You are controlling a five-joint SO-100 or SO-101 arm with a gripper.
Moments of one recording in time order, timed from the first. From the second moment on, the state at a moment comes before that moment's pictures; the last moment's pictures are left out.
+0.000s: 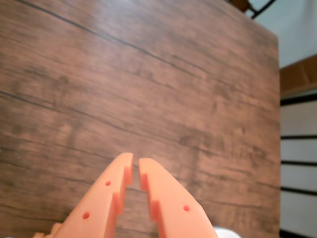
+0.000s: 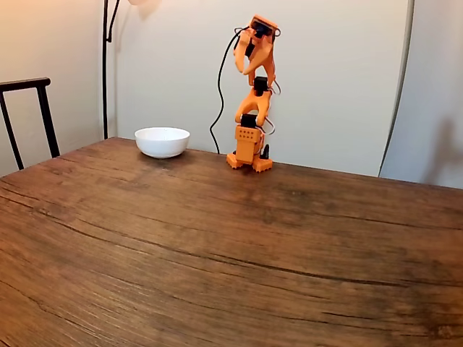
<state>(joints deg) 6.5 153.9 90.4 97.4 121.4</state>
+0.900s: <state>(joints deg) 5.6 190.2 144.9 68.7 116.5</state>
